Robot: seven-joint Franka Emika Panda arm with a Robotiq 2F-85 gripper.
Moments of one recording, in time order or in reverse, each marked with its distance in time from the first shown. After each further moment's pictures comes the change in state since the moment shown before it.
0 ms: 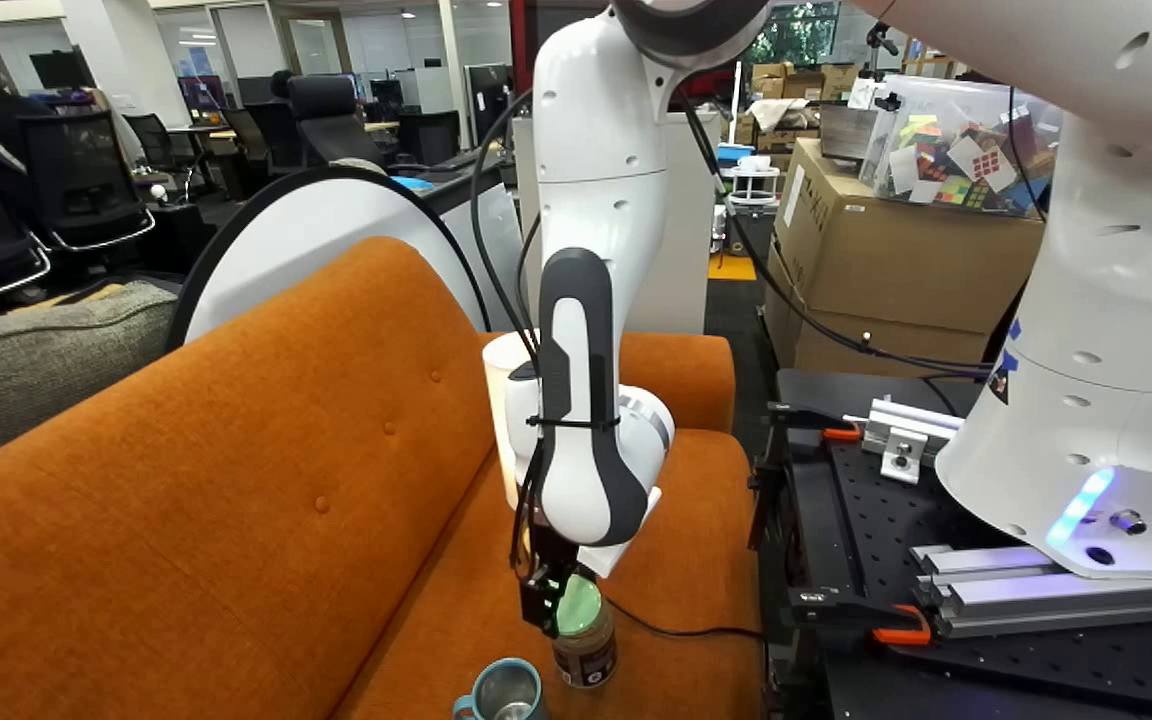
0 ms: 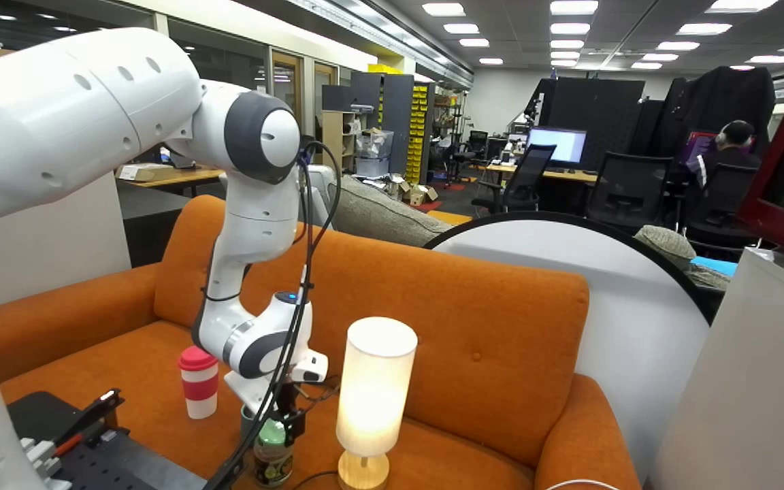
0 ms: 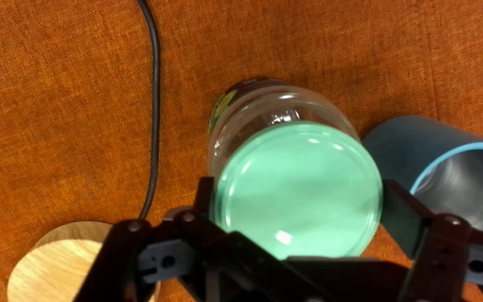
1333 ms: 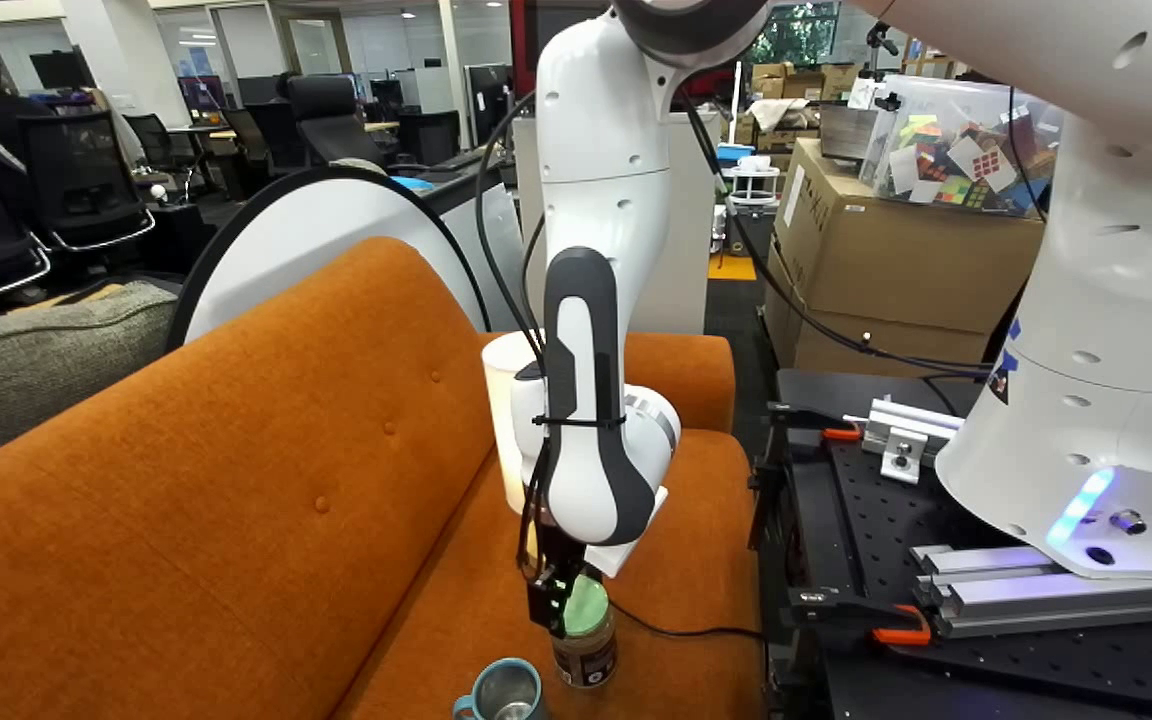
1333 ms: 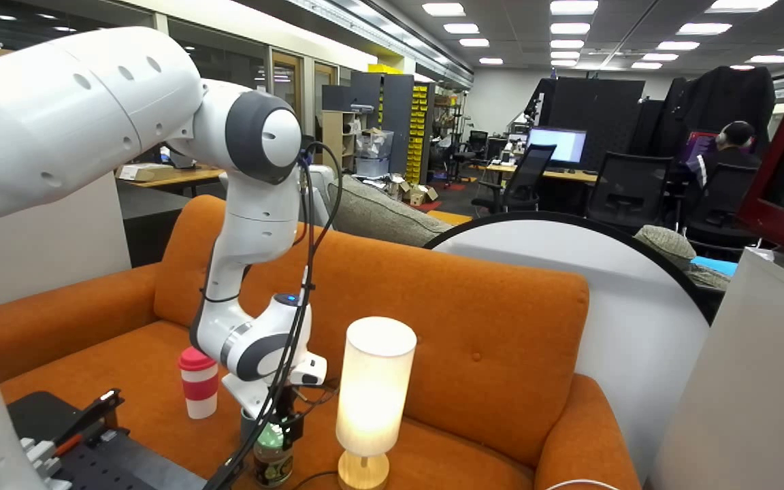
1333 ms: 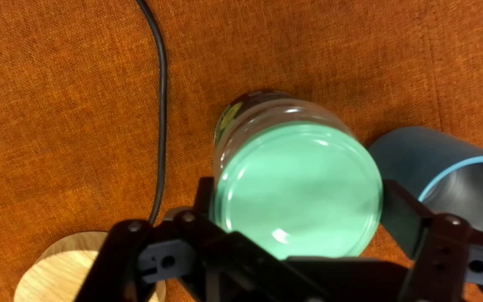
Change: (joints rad) arm -0.009 -0.003 0.003 -0.019 0.000 0.006 -0.005
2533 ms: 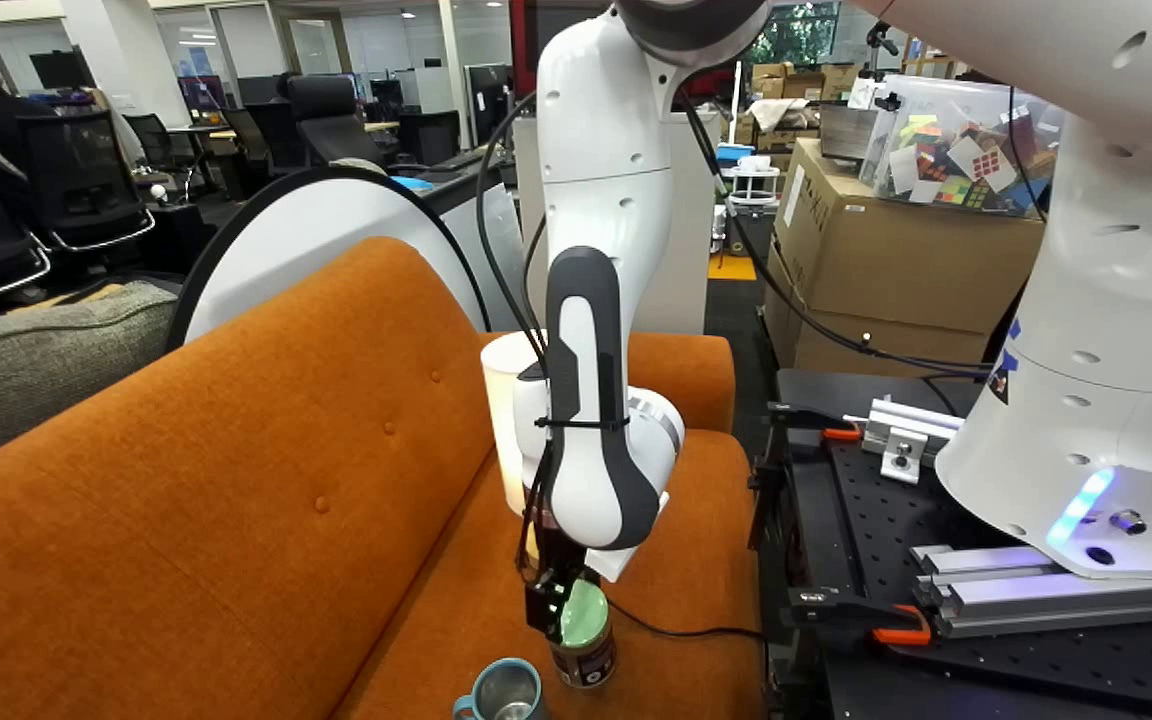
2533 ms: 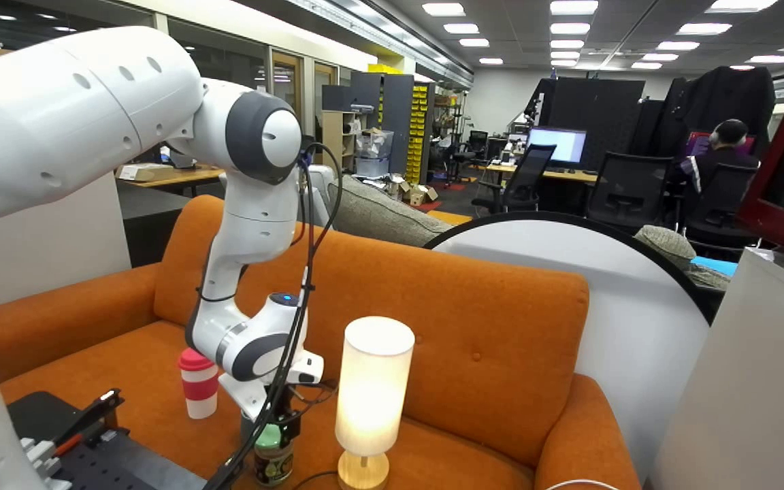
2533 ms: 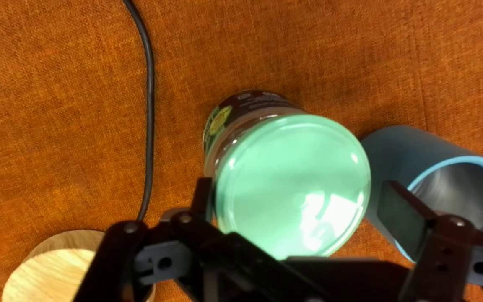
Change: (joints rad) arm -0.005 -0.002 0.016 -0.014 0.000 0.032 -0.001
